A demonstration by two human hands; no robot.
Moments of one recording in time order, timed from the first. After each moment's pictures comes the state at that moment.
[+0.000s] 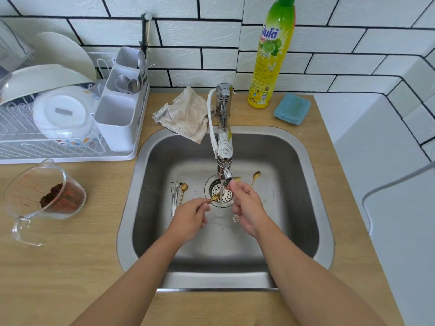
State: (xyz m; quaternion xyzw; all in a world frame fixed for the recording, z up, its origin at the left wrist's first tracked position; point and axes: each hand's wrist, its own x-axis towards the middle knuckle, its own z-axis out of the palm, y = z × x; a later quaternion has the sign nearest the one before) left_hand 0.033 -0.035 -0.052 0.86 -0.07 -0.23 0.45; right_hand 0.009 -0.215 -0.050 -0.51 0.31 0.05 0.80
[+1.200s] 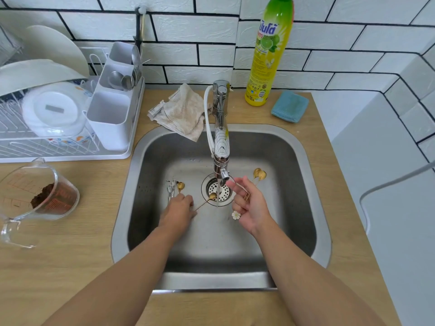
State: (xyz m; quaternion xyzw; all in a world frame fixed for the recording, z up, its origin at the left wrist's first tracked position) left_hand 0.062 -0.025 -0.080 0.96 -0.12 -0.21 0.13; right_hand 0.013 -0.229 -0.050 -0.31 0.34 0.04 0.89
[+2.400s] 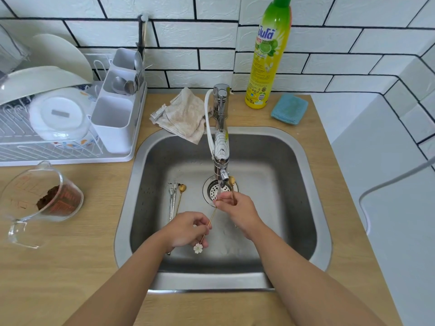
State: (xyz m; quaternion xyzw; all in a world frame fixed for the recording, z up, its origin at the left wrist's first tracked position) left_hand 0.030 -0.020 -0.047 0.77 -0.04 -0.44 0.45; right_hand 0.006 -0.212 -0.075 -0.68 0.24 0.09 0.68
